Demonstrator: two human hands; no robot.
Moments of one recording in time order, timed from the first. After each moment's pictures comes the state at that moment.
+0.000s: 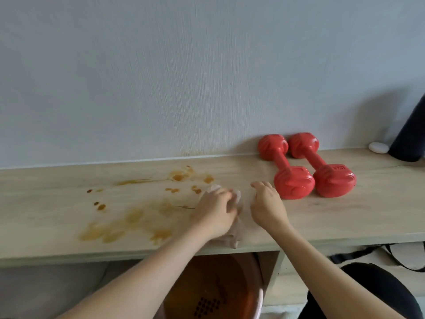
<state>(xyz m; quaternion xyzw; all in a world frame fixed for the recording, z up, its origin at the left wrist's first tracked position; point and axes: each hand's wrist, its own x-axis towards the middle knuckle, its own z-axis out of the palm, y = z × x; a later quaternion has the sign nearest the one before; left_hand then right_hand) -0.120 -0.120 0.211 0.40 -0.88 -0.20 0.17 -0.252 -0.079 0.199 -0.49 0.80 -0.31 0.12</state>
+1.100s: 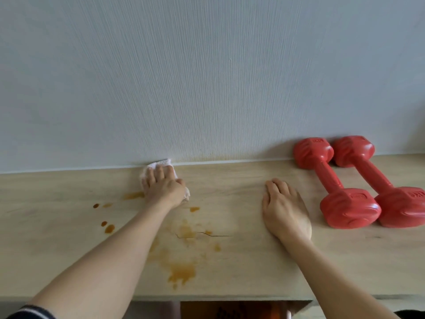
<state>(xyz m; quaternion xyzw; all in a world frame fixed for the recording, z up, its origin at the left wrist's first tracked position) -0.040 -0.314 0.186 0.68 -0.73 -0.07 0.01 -0.260 -0.160 0.163 -0.51 0.84 -0.20 0.00</state>
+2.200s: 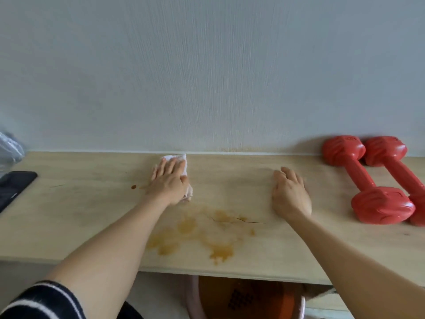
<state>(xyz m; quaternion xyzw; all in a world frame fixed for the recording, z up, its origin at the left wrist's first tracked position) 0.043 -0.312 0.181 0.59 -0.80 -0.08 0.03 -0.216 -0.190 0.178 -0.52 0.83 -0.18 0.06</state>
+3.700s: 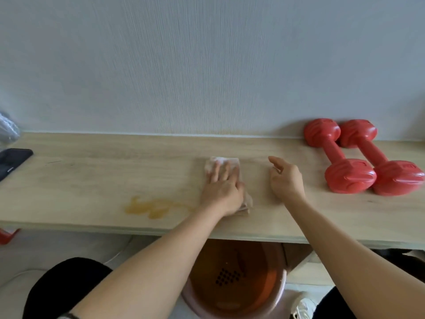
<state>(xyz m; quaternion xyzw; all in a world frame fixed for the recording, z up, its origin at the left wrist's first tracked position) -0.068 -0.182 0.182 0.50 -0.85 -0.17 0.04 -0.219 -0.142 0.193 -0.43 0.77 -0.43 0.18</state>
